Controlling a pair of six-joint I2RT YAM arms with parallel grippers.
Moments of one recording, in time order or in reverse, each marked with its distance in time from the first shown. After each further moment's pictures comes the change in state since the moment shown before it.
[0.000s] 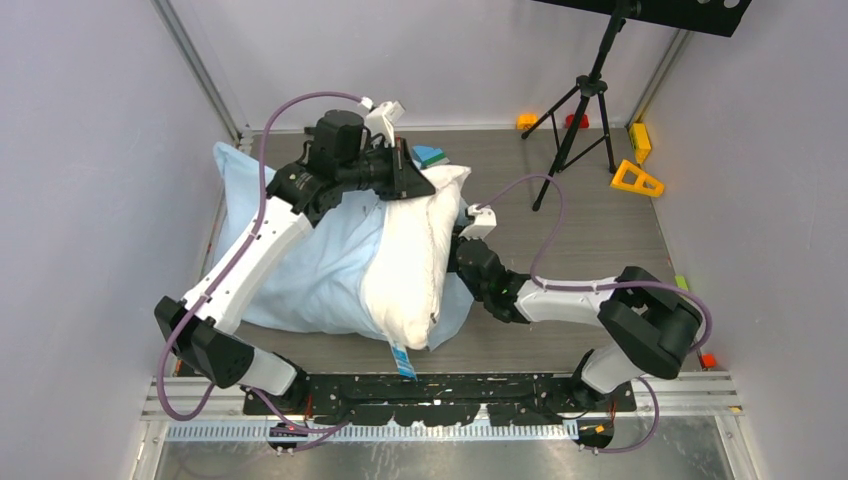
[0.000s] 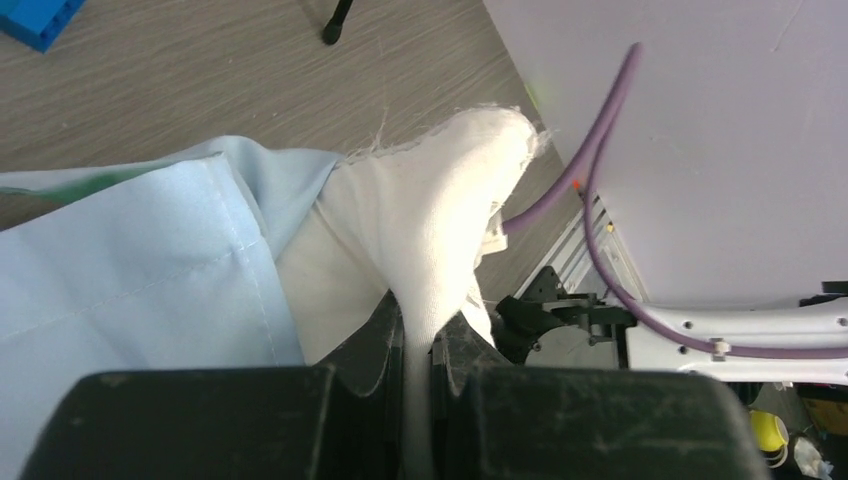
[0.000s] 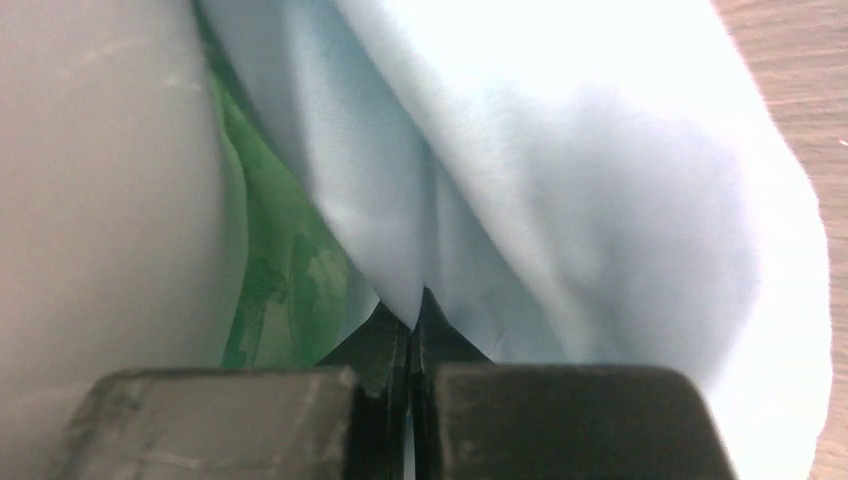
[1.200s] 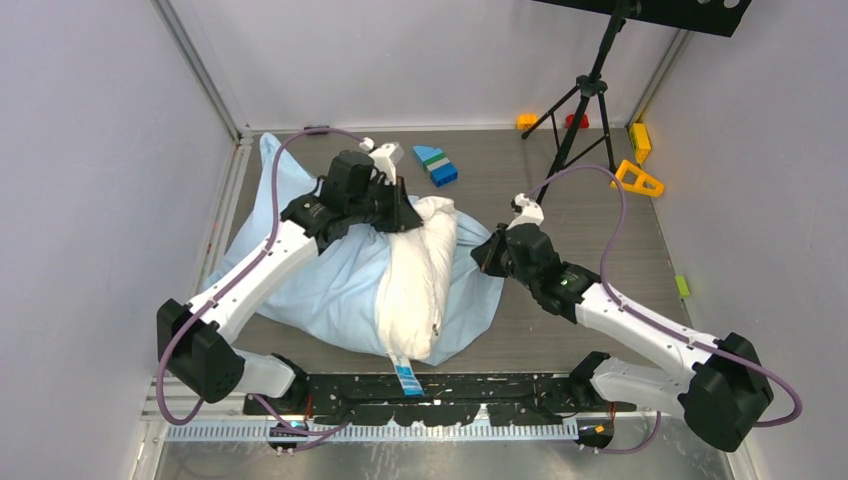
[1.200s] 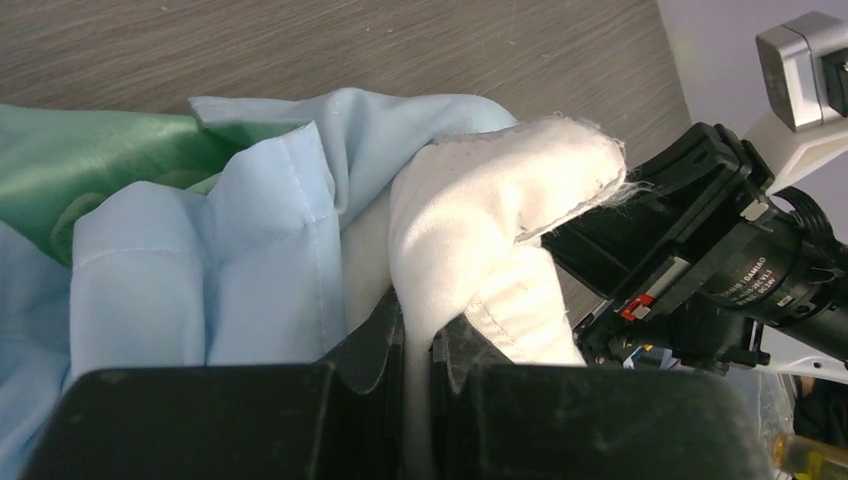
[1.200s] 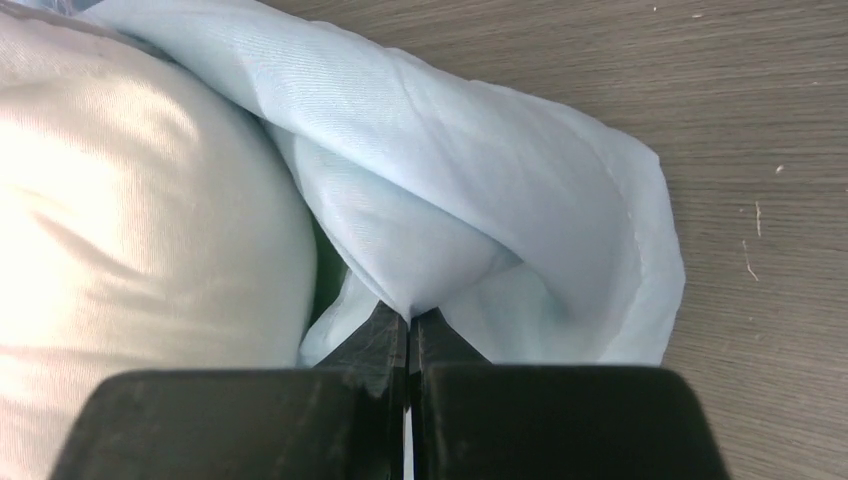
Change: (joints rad) left arm -0.023 -0.086 -0.347 0.097 -0.198 0.055; right arm -0.217 -0.462 0.002 -0.723 -0.272 0.099
